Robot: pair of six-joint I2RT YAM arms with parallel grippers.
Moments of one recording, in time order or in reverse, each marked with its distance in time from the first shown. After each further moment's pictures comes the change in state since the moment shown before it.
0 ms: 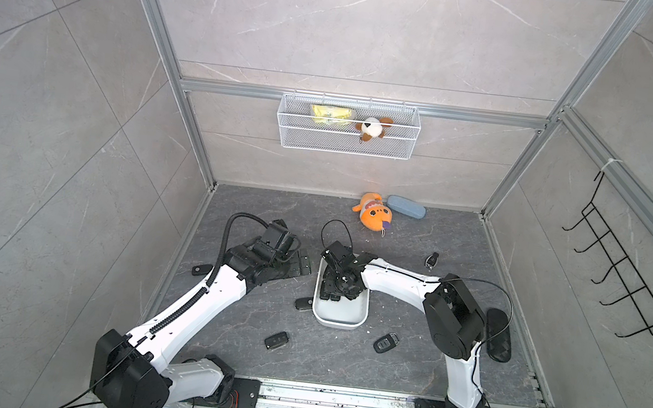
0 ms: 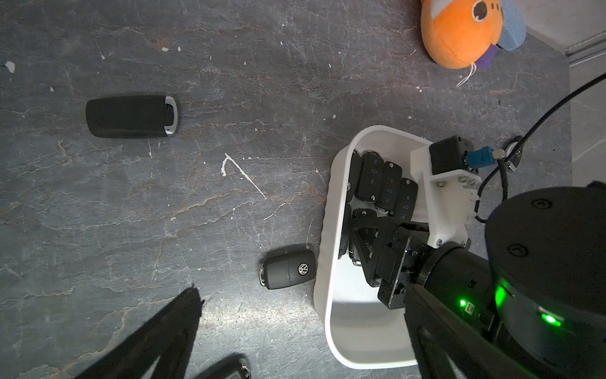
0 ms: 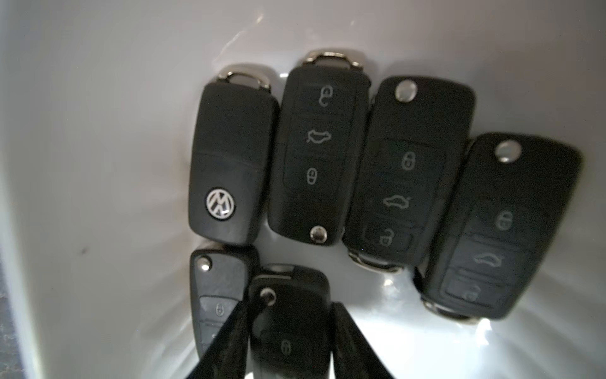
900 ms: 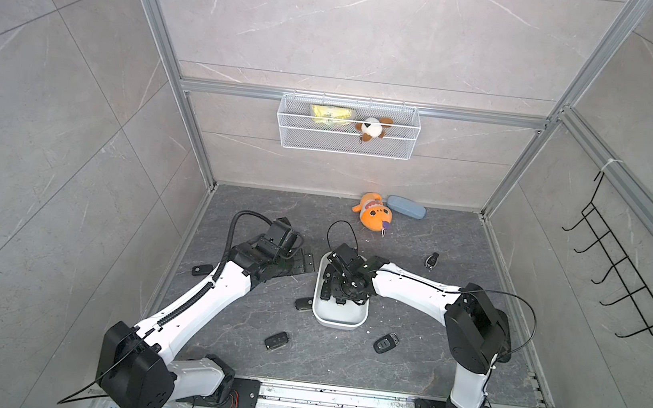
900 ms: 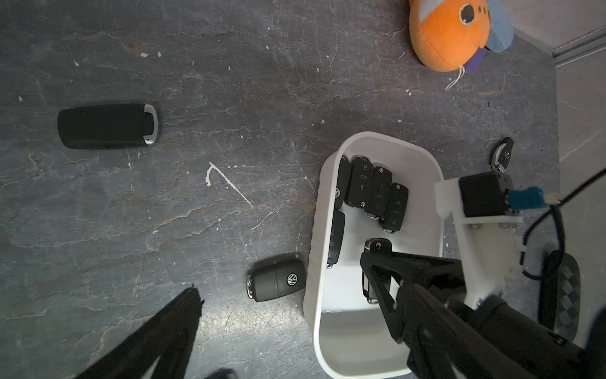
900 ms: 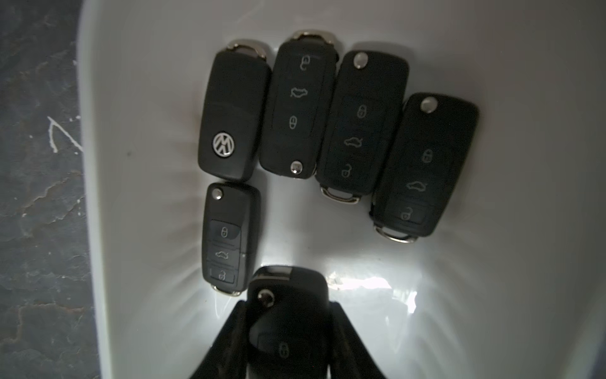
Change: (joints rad) left arm -0.001 0.031 0.009 0.032 0.021 0.004; right arm 0.015 -0.126 -0.092 -0.024 0.005 -0.028
